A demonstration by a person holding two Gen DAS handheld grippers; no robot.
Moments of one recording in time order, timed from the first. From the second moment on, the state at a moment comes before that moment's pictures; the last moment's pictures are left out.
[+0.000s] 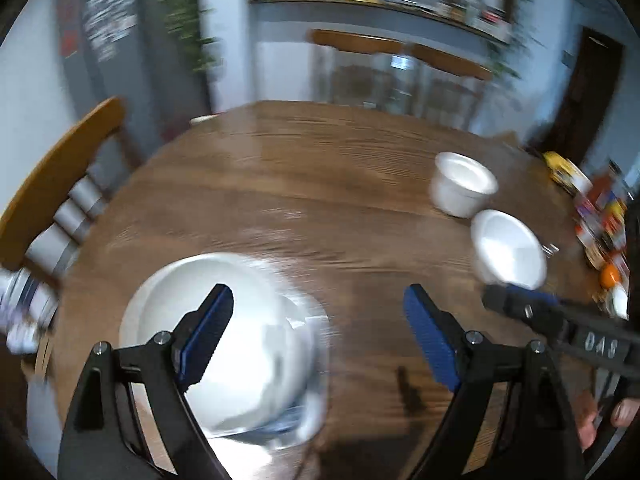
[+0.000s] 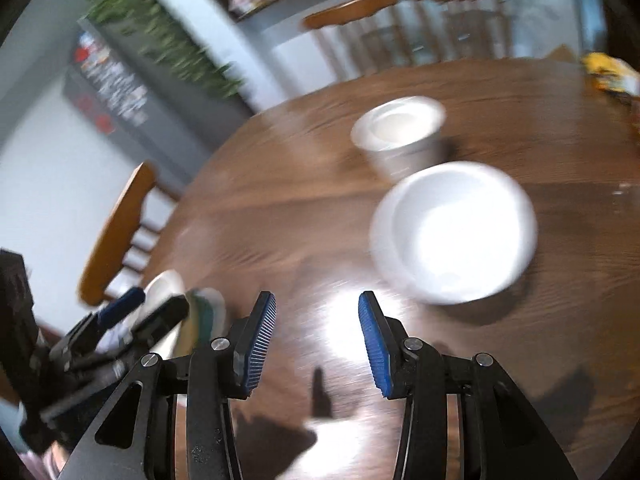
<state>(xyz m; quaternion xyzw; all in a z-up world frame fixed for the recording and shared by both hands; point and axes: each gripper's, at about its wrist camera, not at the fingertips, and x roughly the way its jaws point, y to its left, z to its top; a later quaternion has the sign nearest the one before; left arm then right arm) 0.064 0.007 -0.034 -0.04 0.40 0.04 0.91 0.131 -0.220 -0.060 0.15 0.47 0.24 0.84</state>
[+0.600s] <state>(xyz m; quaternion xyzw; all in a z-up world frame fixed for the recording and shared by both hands) 0.053 0.111 -0.100 -0.13 0.49 0.12 0.85 0.147 -0.072 -0.099 0.07 0.52 0.32 0.79</state>
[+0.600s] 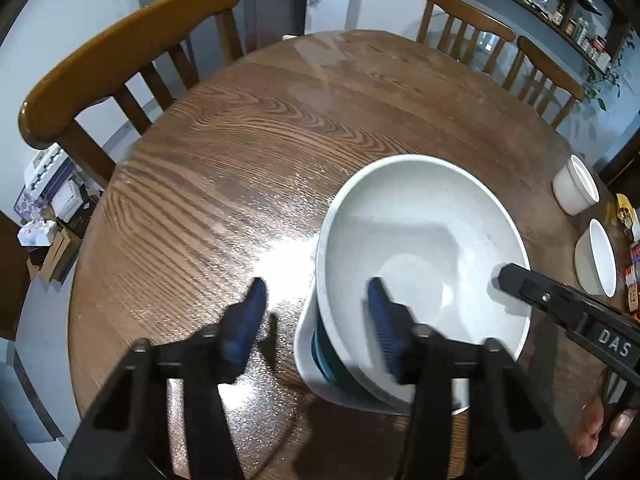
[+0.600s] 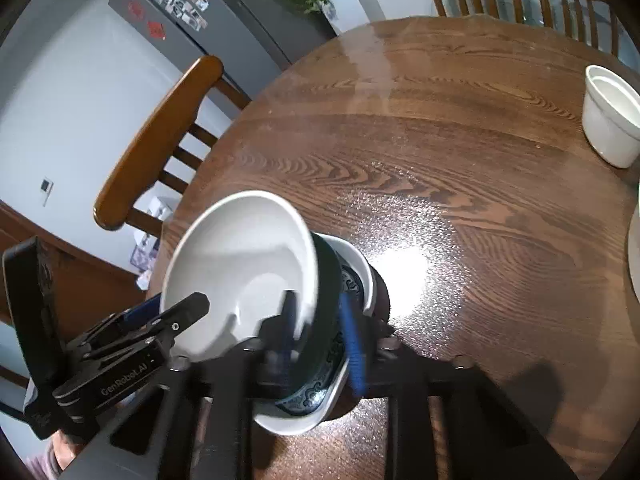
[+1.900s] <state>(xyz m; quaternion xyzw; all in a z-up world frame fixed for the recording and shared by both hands) 0.063 -0.034 -0.091 0.02 0.51 -0.07 0.86 0.094 -0.245 -0.080 0.12 0.51 0.12 0.84</state>
